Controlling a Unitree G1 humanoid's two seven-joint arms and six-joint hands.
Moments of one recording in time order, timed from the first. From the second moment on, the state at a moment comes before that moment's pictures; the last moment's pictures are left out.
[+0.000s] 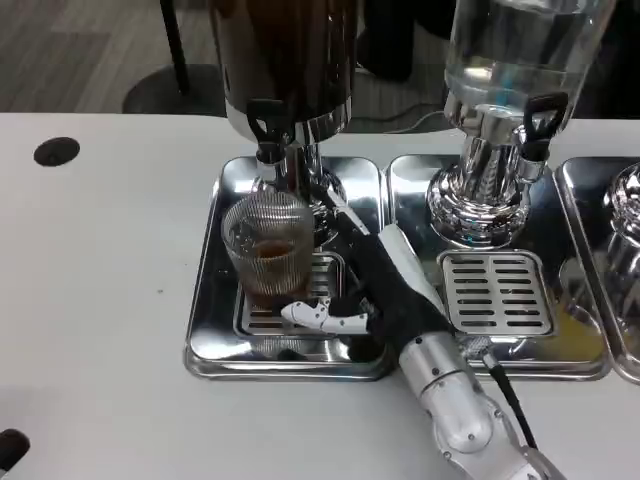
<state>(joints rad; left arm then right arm) 0.65 0.53 0.48 0.09 0.48 -0.74 0.24 -0.44 0.03 0.26 0.86 -0.37 -0.43 -0.20</state>
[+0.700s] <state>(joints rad) 0.62 0.53 0.47 0.08 0.48 -0.72 0.22 -0.47 0.05 0.28 0.88 -0.37 -0.38 -0.22</state>
